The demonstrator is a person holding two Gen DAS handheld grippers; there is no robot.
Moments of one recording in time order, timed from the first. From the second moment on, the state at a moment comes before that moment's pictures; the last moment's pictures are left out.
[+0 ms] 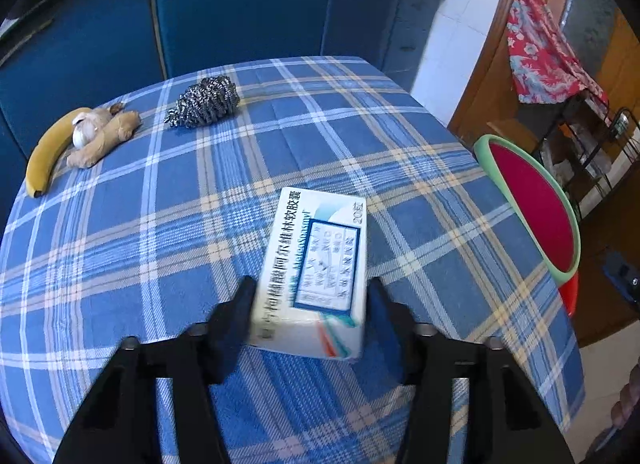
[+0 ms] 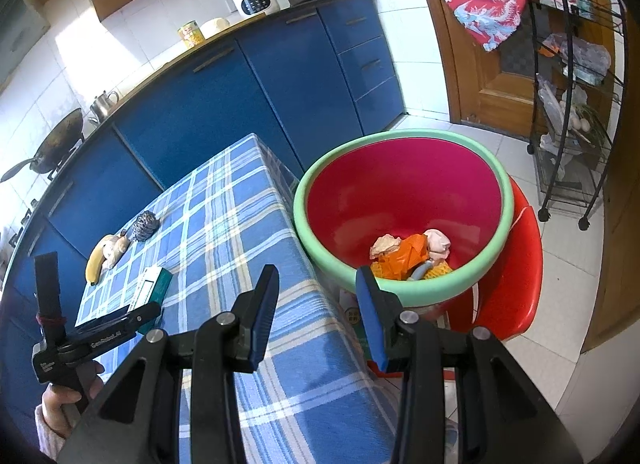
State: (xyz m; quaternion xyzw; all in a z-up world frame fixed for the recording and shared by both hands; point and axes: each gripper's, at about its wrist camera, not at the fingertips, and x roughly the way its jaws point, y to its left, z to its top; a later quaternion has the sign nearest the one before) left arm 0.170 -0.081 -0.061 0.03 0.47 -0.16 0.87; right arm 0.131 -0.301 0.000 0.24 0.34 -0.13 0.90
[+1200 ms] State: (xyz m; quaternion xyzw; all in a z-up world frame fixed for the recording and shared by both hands) left arm 0.220 0.078 -0.009 -0.08 0.39 0.06 0.92; right arm 0.282 -0.143 0.011 0.15 0.37 0.04 0.91
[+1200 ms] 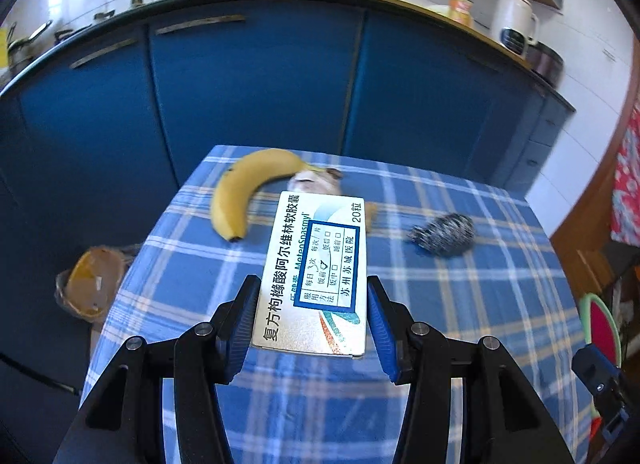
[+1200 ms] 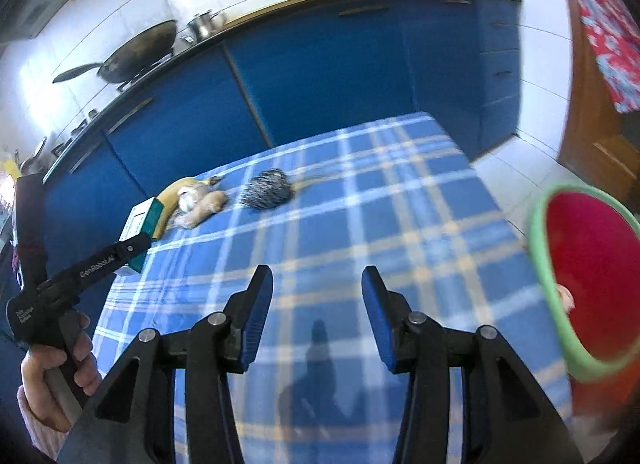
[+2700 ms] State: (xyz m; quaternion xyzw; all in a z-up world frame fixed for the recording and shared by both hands) left arm 0.247 0.129 -0.057 -0.12 0.40 0.16 0.89; right arm 0.463 -0.024 -0.048 -0.02 0.43 0.12 0.89
